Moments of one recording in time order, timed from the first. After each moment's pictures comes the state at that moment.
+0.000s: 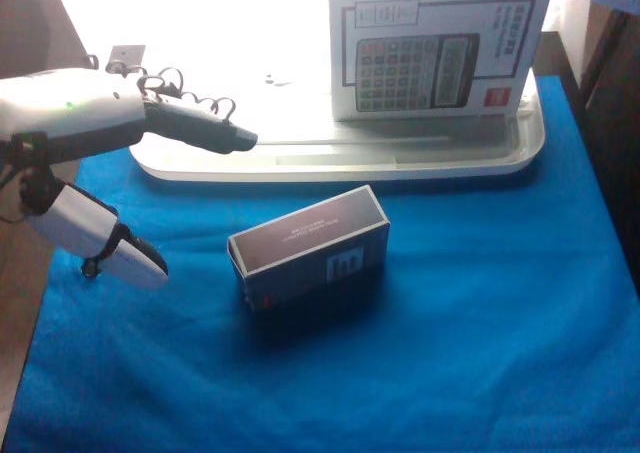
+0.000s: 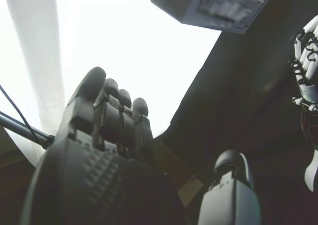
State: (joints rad) left arm 0.67 -0.89 1.24 0.76 -0.63 0.22; right arm -0.75 -1.03 1.40 0.11 1.06 -0.33
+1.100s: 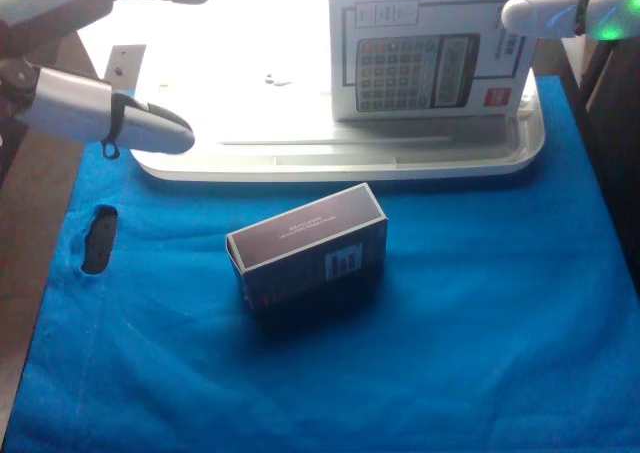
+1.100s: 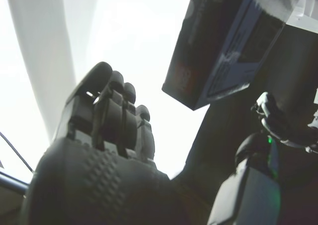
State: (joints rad) left arm 0.57 -0.88 1.27 0.49 -0.76 0.44; right arm -0.66 -1.21 1.66 0.05 0.71 -0.17
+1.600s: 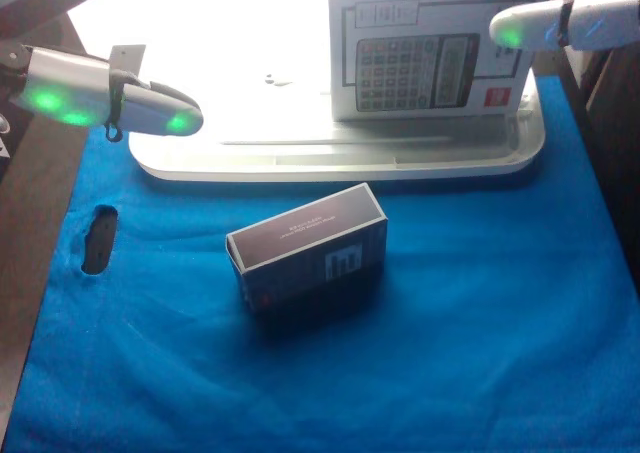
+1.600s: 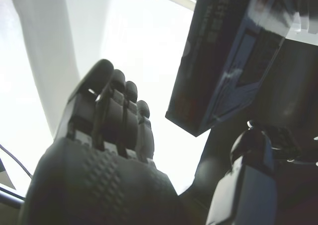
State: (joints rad) left arm 0.57 -0.88 1.27 0.45 -0.82 0.45; right arm -0.66 -1.25 1.69 0.05 0.66 -0.16
